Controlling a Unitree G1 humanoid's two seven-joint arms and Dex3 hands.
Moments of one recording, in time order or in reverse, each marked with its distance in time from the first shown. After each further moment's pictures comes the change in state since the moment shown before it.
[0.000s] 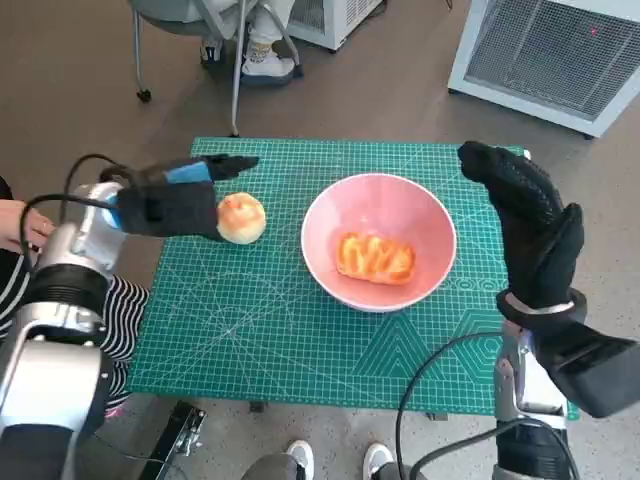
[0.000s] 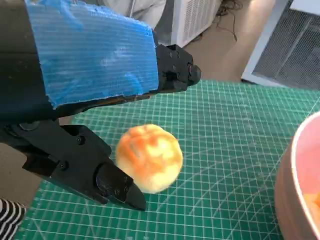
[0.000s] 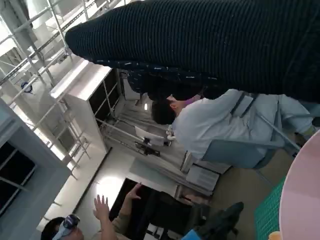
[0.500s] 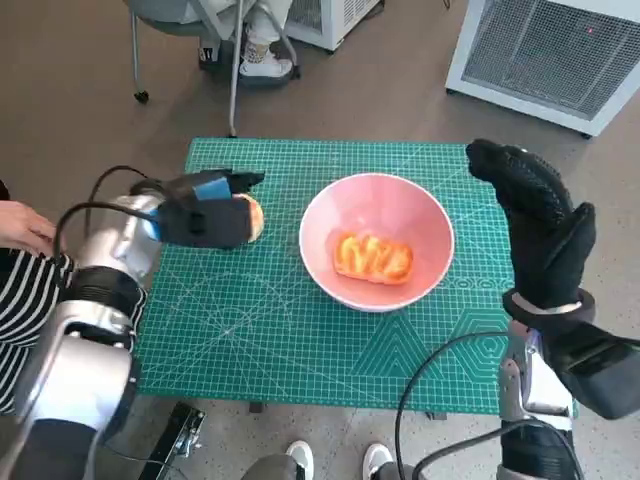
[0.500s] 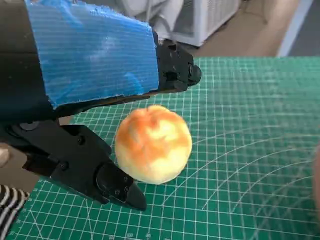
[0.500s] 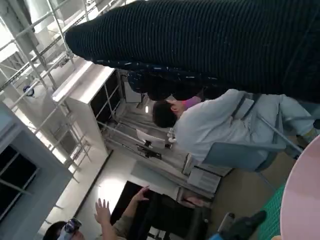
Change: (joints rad) left arm -0.002 -0.090 -0.095 0.047 0.114 0.132 0.152; right arm 0.000 -0.008 -0.005 -0.010 0.015 0.007 0.005
